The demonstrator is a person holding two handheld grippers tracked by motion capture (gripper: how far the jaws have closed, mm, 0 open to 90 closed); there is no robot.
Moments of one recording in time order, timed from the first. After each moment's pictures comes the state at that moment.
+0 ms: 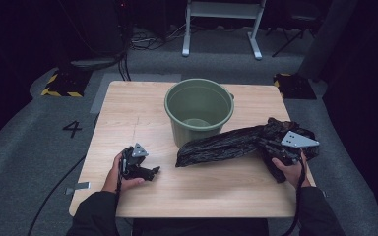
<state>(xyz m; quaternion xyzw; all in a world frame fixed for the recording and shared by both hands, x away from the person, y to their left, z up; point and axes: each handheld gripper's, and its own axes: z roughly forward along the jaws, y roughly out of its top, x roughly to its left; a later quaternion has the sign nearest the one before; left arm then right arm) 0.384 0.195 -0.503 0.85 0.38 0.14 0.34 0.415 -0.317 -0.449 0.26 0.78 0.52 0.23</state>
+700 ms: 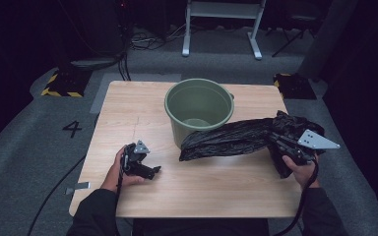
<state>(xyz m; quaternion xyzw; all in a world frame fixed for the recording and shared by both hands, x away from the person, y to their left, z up) 0.399 0.194 -0.503 0.87 0.36 0.13 0.33 0.394 -0.330 -0.410 0.23 0.73 0.58 0.27</state>
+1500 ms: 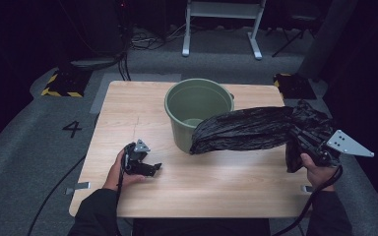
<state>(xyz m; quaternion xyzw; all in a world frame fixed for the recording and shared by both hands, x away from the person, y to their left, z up) 0.398 0.189 -0.500 0.86 0.38 0.12 0.33 0.364 -0.352 -0.364 0.23 0.67 0.63 0.33</state>
